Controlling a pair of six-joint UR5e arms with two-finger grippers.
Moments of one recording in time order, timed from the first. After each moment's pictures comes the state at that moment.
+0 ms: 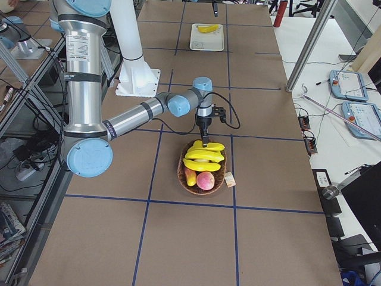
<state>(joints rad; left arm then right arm) -1.24 -1.48 -1.62 -2.35 -2.36 -0.84 0.86 -1.59 1.99 -1.55 1.92 0.66</state>
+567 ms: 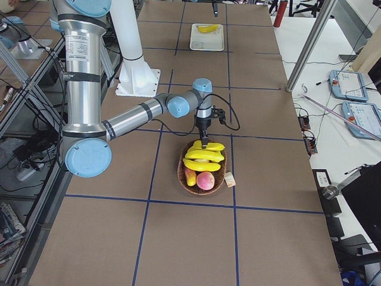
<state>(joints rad) -1.24 -1.48 -1.62 -2.35 -2.36 -0.84 0.87 -1.60 1.99 -1.55 1.92 0.65</state>
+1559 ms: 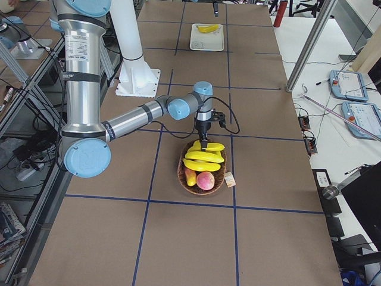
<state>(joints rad) -1.24 -1.49 -1.62 -2.35 -2.36 -0.84 0.87 -1.60 1.96 -1.55 1.92 0.65</state>
